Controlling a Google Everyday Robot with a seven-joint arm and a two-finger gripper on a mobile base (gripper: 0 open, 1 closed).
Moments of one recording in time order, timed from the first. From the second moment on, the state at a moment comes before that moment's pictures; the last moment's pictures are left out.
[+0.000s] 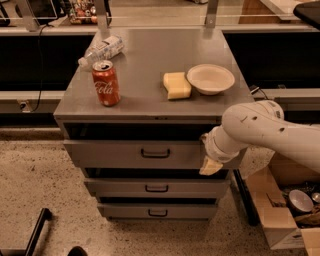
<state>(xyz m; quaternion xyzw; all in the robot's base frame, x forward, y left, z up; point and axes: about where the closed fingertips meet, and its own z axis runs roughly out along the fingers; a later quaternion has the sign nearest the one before) 0.549 -0.149 0.659 -0.69 0.70 -0.03 0.19</state>
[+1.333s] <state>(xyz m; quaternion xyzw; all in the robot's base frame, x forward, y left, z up) 0.510 -0.140 0.672 -0.70 0.69 -0.01 0.17</state>
